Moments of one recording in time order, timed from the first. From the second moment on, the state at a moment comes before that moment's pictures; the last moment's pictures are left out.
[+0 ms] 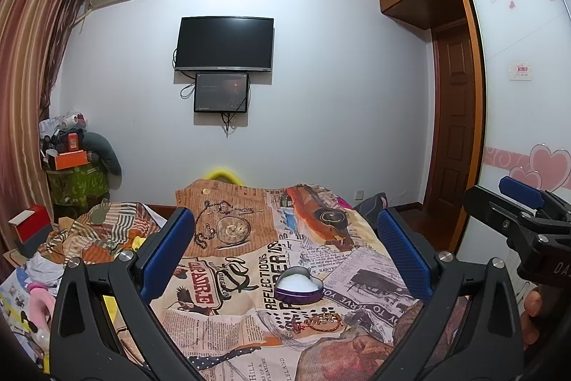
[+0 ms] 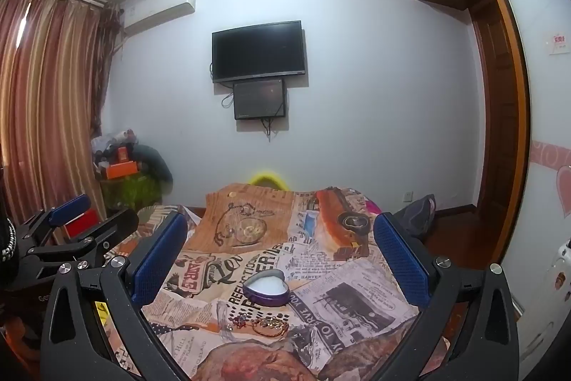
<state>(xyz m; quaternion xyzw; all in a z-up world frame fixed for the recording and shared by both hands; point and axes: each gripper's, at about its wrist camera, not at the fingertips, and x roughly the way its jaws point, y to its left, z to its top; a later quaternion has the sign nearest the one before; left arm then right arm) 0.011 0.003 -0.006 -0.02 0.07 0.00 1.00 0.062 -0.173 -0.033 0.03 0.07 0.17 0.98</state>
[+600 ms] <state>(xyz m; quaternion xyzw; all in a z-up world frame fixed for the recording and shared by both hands) 0.009 0.006 -0.003 -0.02 0.07 0.00 1.00 0.062 -0.171 -0.034 0.03 0.07 0.17 0.98</state>
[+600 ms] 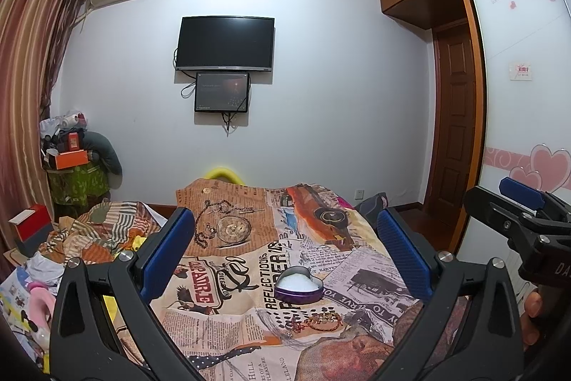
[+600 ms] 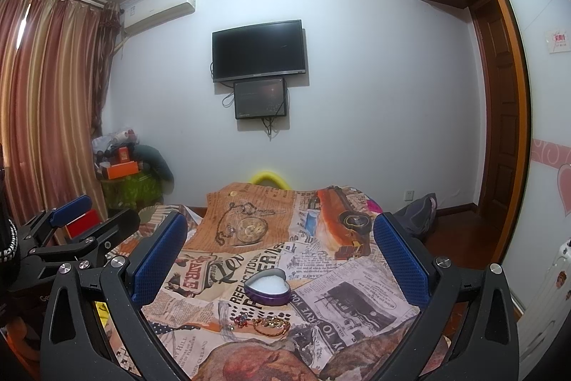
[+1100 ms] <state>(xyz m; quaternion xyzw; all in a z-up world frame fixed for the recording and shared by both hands) 0.009 0.004 -0.003 -0.02 0.07 0.00 1.00 0.060 -0.171 -0.035 0.03 0.07 0.17 0.98</state>
